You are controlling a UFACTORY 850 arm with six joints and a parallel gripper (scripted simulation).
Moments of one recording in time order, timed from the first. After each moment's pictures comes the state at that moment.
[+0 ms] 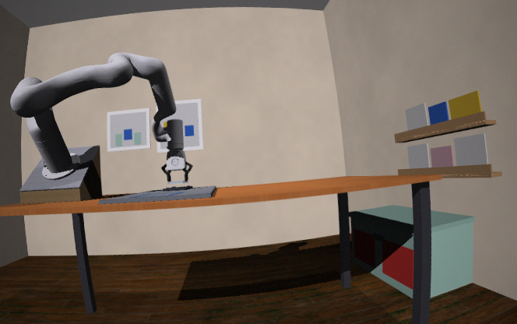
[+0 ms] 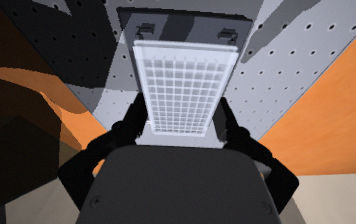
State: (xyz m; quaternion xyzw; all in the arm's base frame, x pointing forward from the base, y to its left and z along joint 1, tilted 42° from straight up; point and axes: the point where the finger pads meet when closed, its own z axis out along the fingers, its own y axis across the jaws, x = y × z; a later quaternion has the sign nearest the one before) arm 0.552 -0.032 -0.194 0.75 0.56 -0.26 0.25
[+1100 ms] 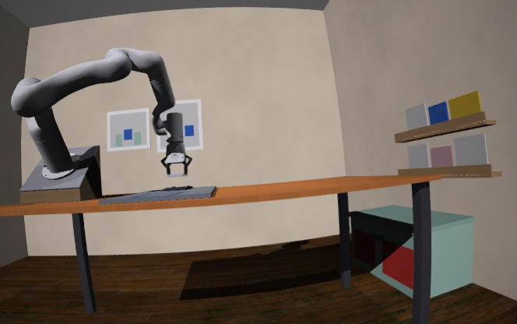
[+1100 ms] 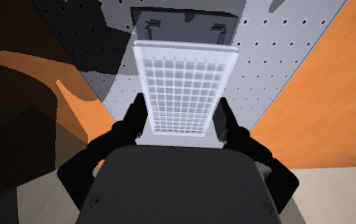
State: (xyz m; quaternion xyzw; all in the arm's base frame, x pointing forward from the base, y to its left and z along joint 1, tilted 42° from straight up) arm 0.556 -0.008 -0.167 0.75 0.56 -0.26 0.25
